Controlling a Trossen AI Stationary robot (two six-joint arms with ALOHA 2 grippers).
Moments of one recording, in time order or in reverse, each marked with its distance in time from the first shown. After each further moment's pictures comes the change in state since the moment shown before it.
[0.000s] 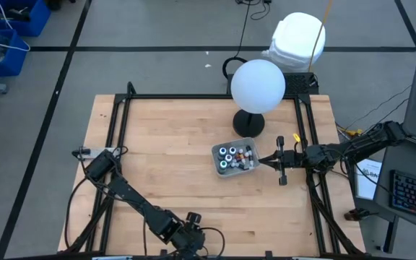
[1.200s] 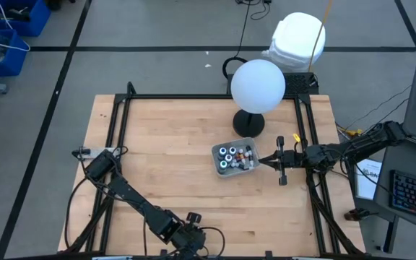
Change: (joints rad) left arm 0.002 0.000 0.000 0.013 0.004 -0.019; right arm 0.000 0.000 0.000 -0.002 0.000 -0.004
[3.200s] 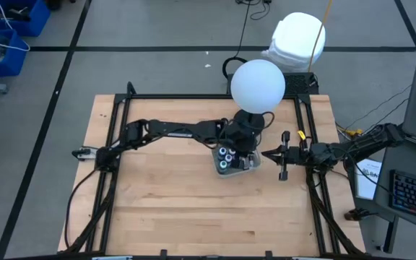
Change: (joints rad) left arm 0.769 0.192 0.530 -0.058 0.215 0.704; right arm 0.000 -0.108 0.000 -0.023 0.111 -0.074
